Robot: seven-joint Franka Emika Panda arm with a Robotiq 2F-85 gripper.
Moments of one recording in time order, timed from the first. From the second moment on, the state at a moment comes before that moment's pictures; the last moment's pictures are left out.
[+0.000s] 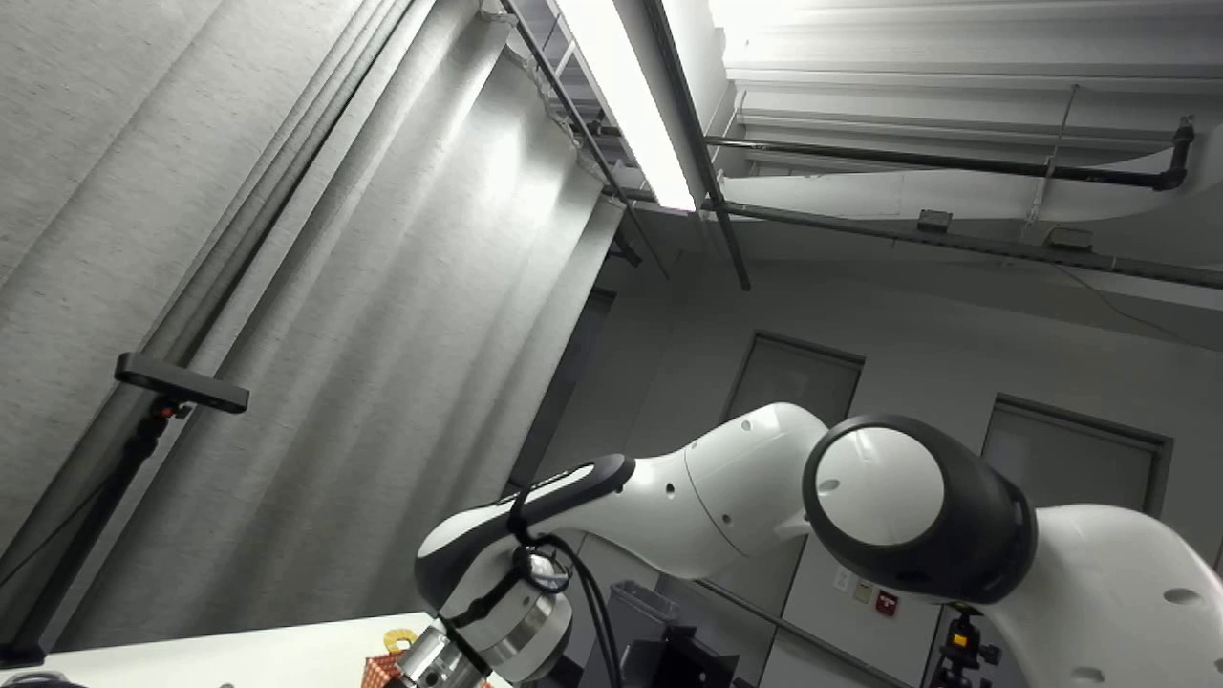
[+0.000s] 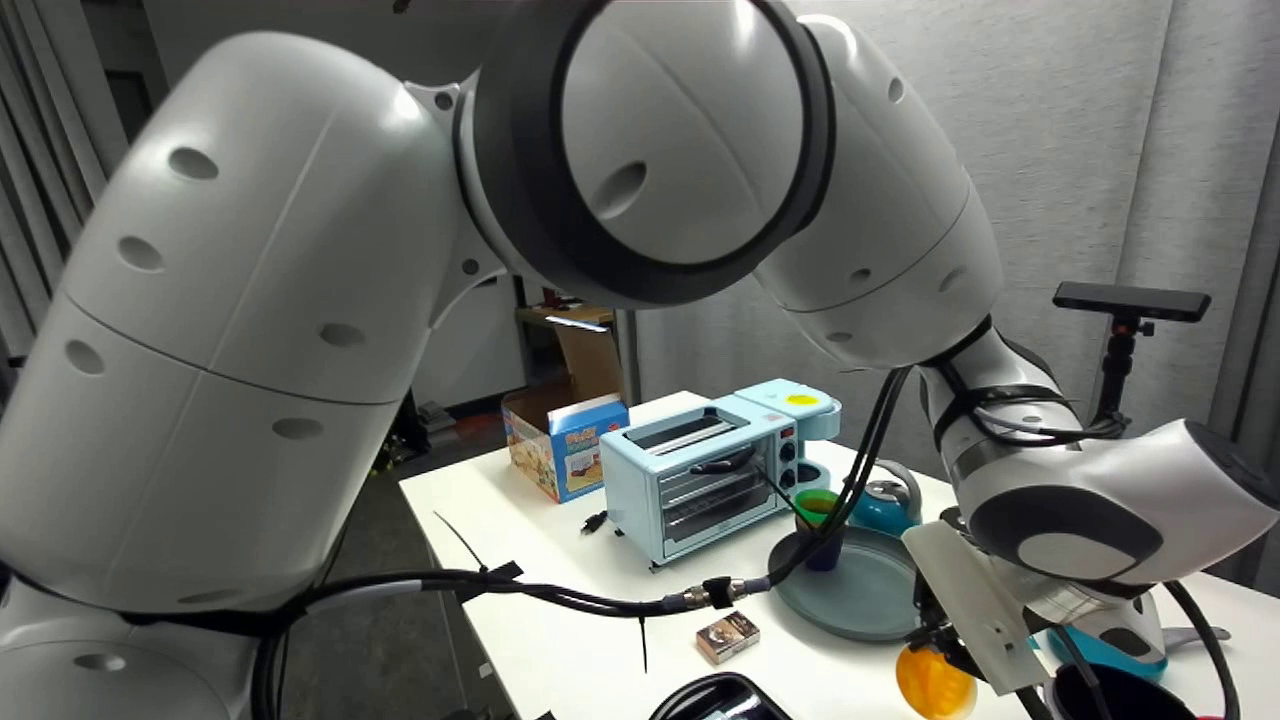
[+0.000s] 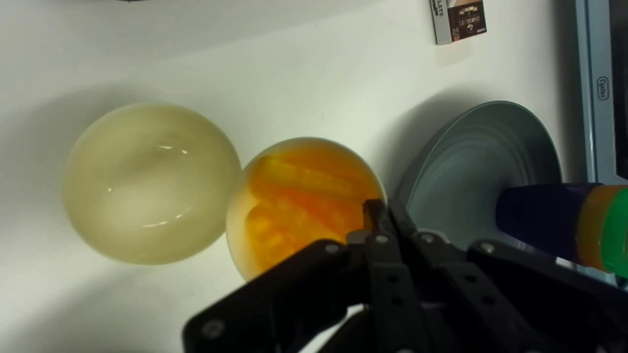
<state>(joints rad) -0.28 0.59 0.03 -1.84 0.67 2.16 -0.39</state>
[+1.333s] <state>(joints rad) -0.31 0.53 0.02 -1.93 0.87 2.16 -0.60</state>
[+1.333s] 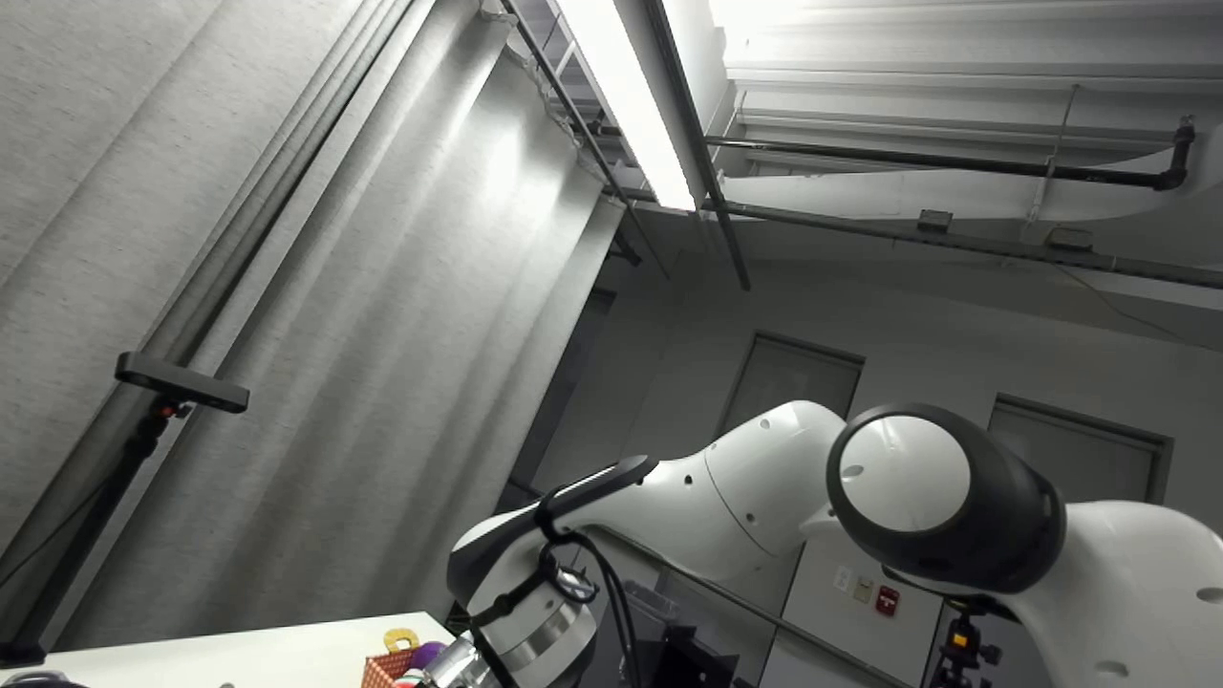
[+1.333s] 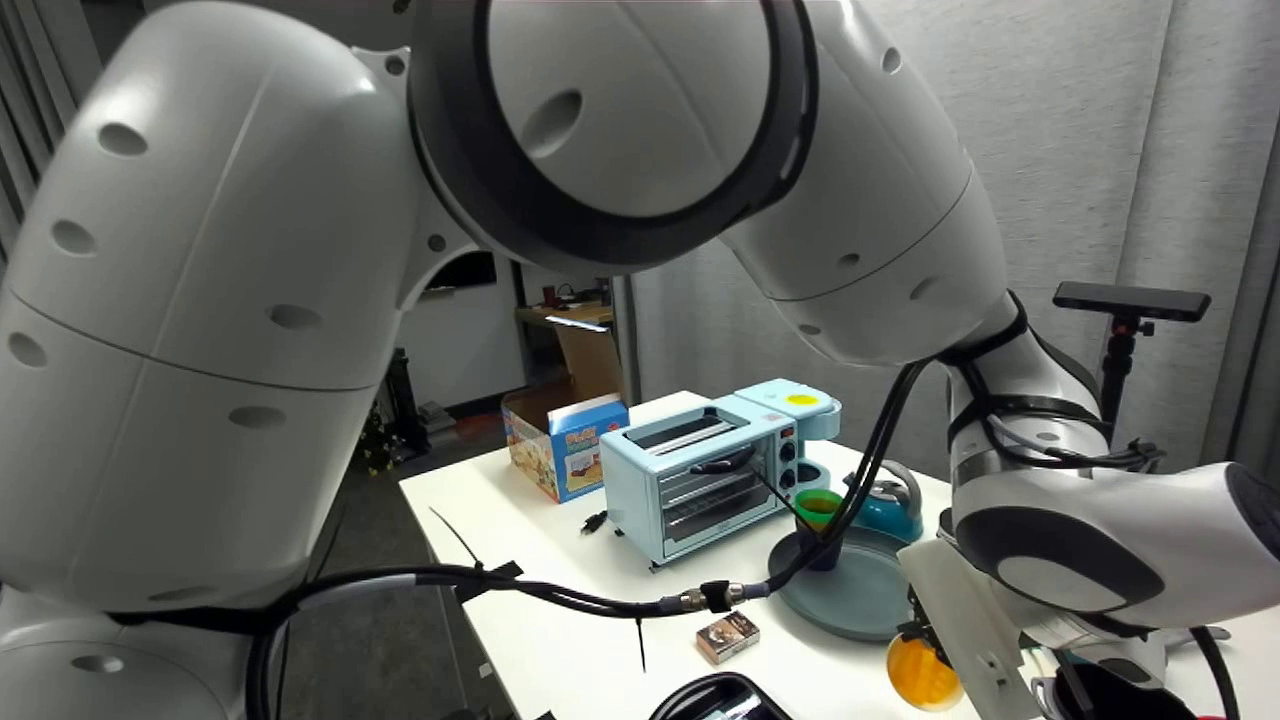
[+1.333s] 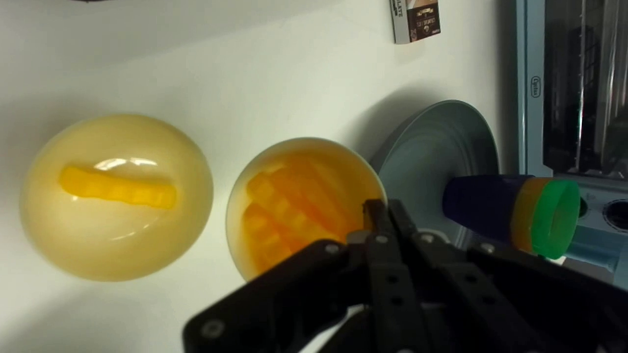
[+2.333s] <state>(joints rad) -0.31 0.49 -0.03 -2.01 0.94 2.16 -0.70</state>
